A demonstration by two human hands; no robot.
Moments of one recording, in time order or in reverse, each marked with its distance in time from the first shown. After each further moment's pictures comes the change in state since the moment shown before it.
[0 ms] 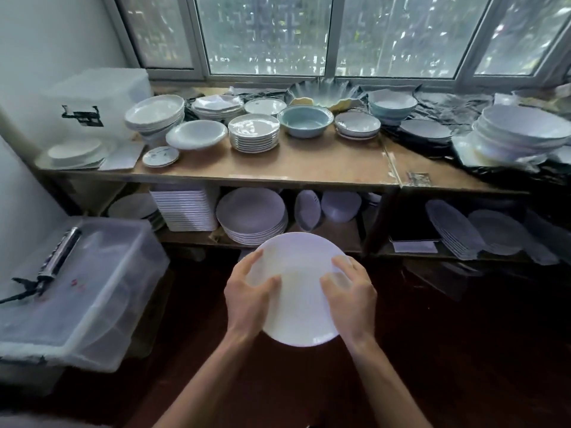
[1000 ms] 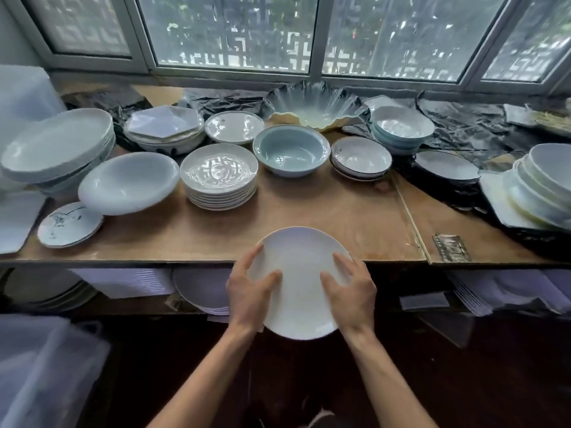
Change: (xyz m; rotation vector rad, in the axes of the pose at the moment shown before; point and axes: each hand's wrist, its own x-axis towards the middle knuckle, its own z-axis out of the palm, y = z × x) left_hand 0.431 0.021 0.177 -0.069 -0.123 -0.029; right_hand 0.411 0.012 0.176 -0.107 0.044 0.045
